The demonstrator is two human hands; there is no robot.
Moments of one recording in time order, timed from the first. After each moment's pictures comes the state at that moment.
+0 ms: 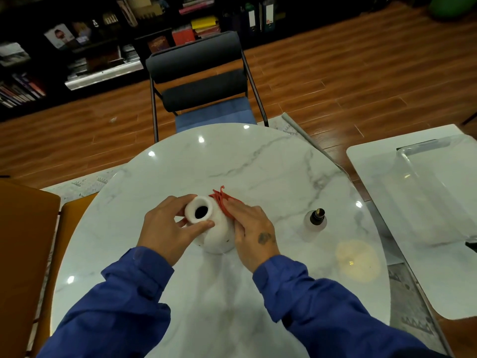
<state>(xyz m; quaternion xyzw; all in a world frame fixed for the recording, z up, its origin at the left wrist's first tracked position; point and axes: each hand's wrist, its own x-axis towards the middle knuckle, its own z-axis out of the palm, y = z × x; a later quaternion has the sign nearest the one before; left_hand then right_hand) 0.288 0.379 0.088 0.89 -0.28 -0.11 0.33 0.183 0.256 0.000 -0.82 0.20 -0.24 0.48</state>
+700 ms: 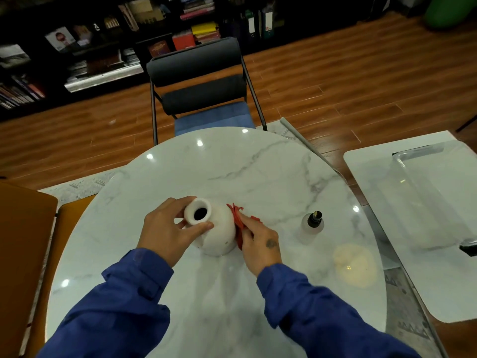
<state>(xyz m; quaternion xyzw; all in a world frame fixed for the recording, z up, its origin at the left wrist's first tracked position) 0.287 0.379 0.086 0.89 -0.27 -0.11 0.36 0.176 0.258 -0.026 -0.68 0.30 -0.19 0.64</state>
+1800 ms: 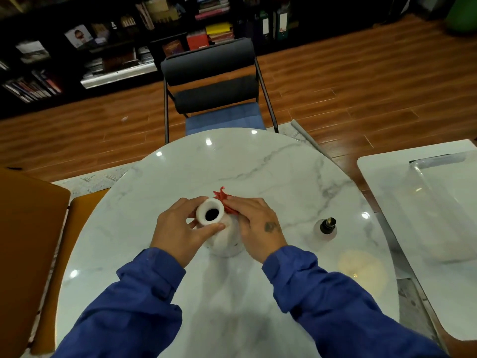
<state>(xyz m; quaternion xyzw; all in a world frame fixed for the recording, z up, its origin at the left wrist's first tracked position) 0.285 0.379 0.085 0.88 -0.26 -0.11 0.38 0.196 0.240 0.029 -0.82 0.14 -0.16 0.54</state>
